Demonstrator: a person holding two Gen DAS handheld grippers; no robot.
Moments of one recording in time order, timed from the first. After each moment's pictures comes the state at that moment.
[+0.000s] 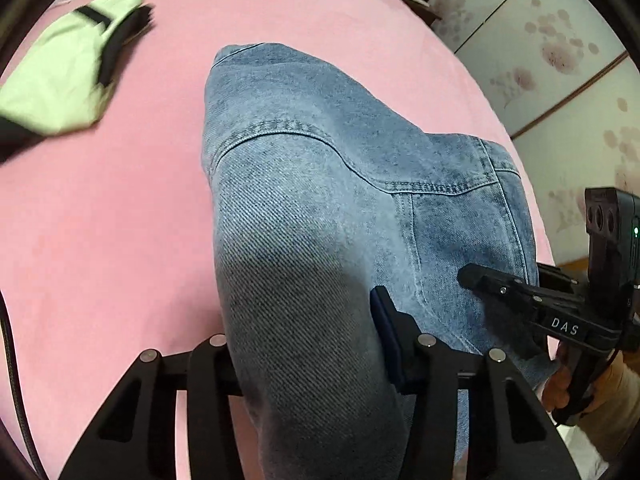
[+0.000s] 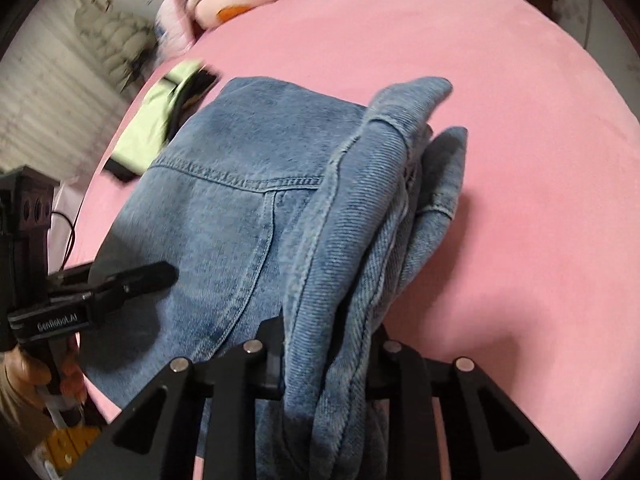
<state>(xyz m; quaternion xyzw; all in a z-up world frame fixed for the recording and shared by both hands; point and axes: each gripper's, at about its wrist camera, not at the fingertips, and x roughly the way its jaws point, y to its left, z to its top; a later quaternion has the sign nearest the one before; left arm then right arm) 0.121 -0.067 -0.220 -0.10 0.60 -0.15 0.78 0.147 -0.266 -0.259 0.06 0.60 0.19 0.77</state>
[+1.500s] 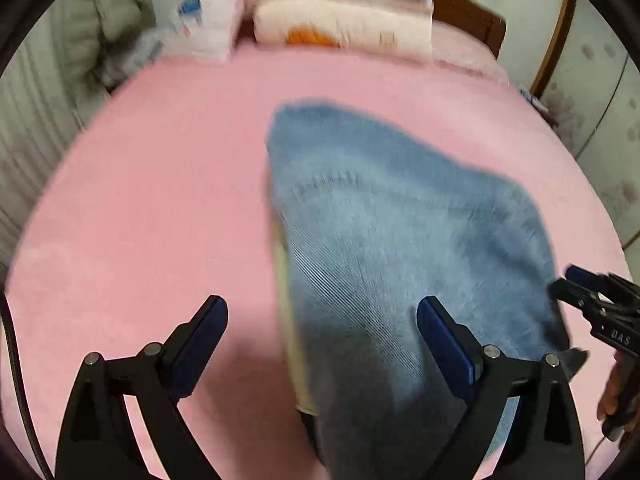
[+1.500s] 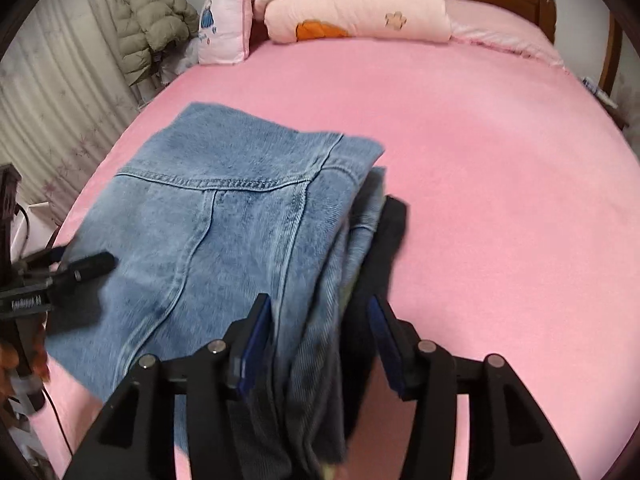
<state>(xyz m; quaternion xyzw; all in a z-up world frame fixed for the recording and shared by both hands) 0.396 0.378 -0.190 -0.04 0.46 0.02 0.89 0.432 0.129 -0.256 -0.04 0.49 0.17 0.86</state>
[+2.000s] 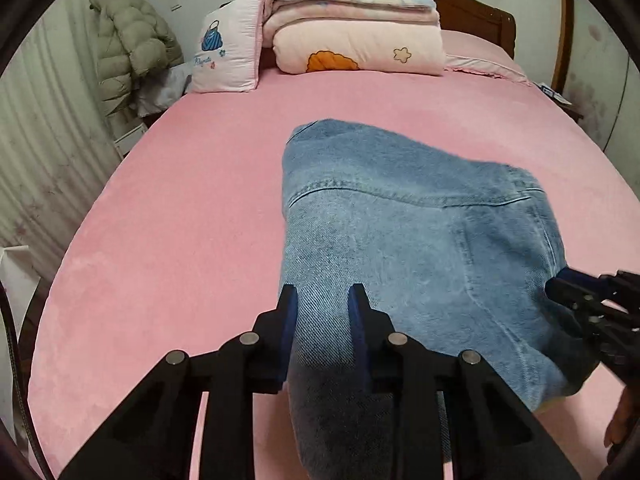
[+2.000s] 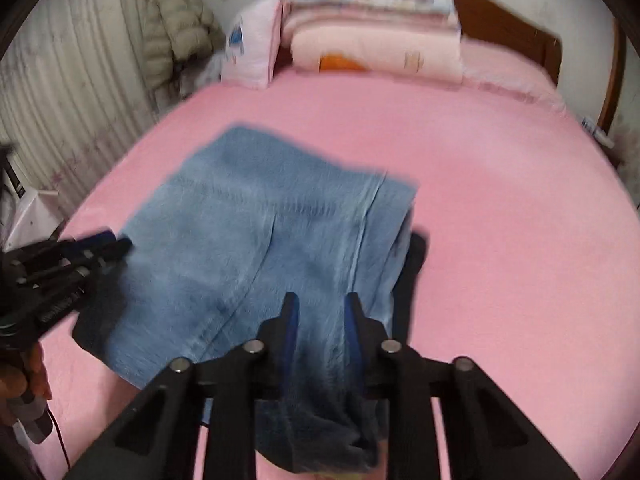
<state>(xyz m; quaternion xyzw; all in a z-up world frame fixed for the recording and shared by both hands) 0.358 0.331 -0.190 0.02 0.44 0.09 0.89 0.415 0.165 -0.262 -0.08 0.48 0.17 0.86</state>
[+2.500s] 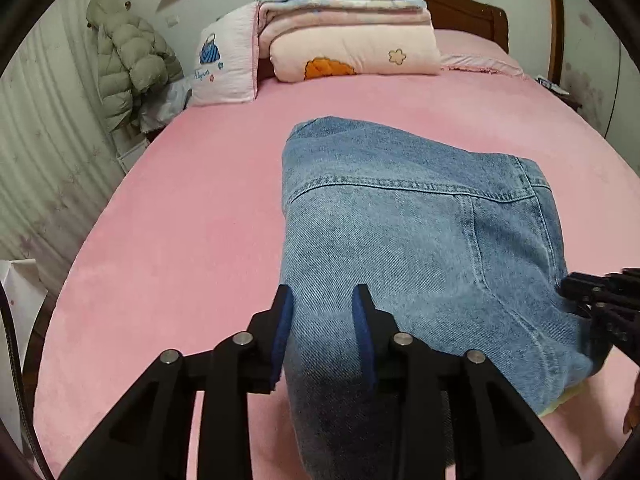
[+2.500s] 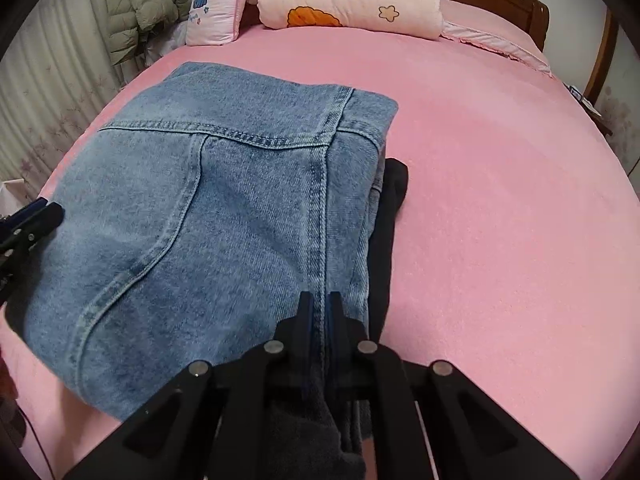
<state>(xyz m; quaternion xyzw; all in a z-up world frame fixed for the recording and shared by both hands) 0.351 0.323 -0.196 0.04 0.43 0.09 0.90 0.414 0.146 -0.283 -0.07 0.52 0.14 0.84</state>
